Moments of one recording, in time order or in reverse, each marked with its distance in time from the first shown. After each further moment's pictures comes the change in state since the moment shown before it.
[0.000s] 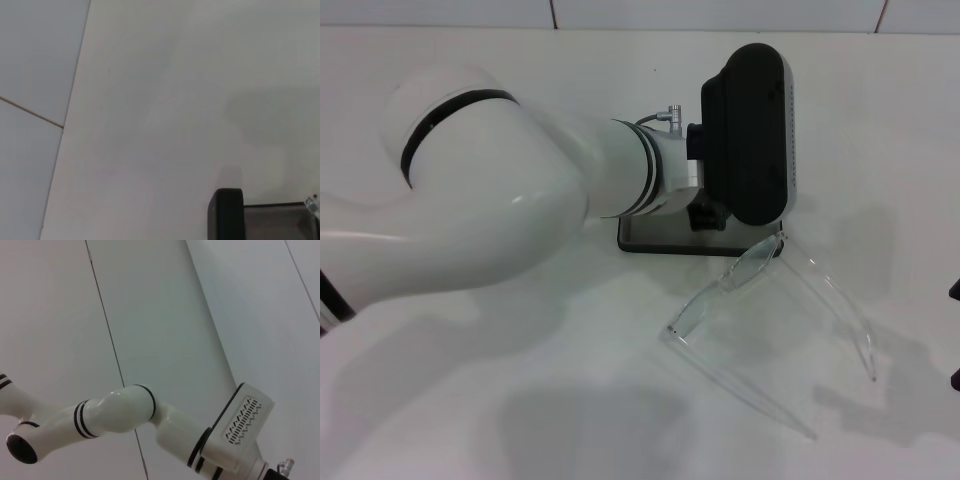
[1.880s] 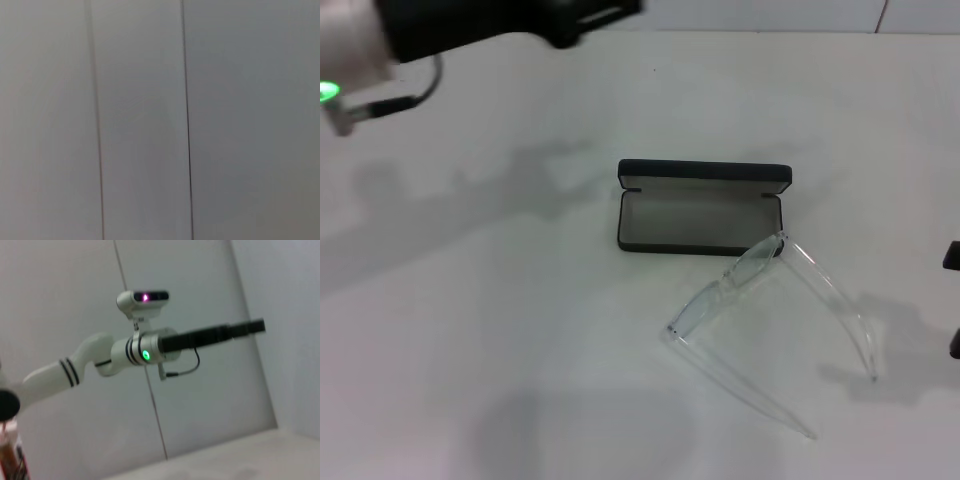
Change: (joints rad) left arm 0.395 0.008 -0.885 0.179 -1.343 0.513 0.647; right arm 0.063 0.000 -0.013 -0.394 -0.066 0.023 0.283
